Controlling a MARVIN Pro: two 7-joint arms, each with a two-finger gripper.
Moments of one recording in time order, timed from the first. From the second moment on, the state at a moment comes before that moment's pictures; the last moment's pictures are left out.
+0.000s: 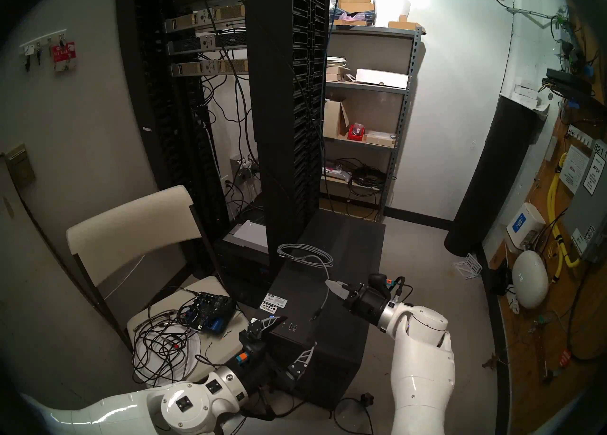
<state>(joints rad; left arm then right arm) 1.69 -0.86 -0.63 -1.90 -0.31 -0.15 0.23 -1.51 -1.64 2.01 -1.34 0.00 0.40 1.25</state>
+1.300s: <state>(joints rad) 1.53 -1.07 -0.49 -1.63 0.01 -0.15 0.43 -1.54 -1.63 1.94 -1.39 0.07 0.41 1.18</state>
